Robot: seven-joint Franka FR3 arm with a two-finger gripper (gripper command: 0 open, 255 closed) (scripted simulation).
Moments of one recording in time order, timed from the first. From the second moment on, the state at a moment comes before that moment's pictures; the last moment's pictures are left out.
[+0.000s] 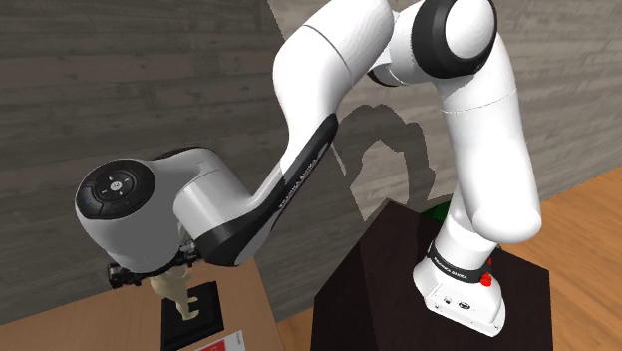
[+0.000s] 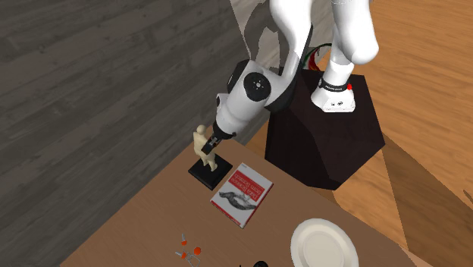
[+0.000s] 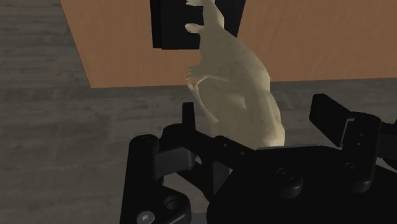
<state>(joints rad) 0.23 0.52 0.72 -1.86 -0.98 2.25 1.89</state>
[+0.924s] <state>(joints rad) 0.26 0.57 0.68 -1.86 -1.04 2.28 1.94</state>
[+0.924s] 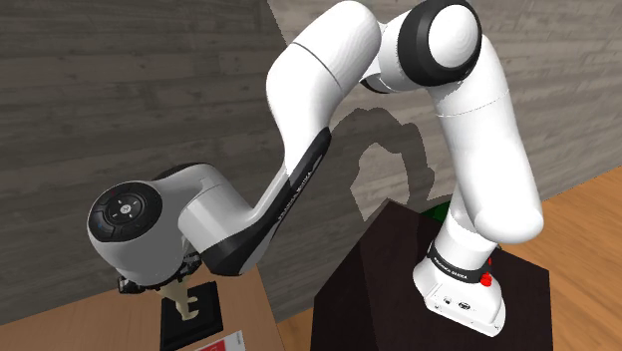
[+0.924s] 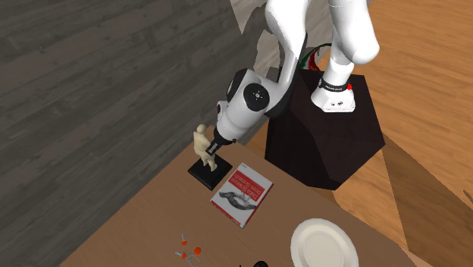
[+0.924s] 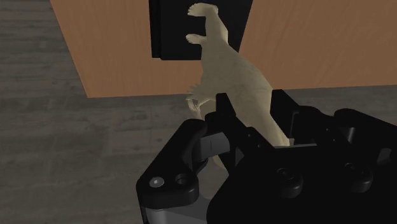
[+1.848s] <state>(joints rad) 0.22 0.49 0.74 -1.85 -0.93 2.22 1.84</state>
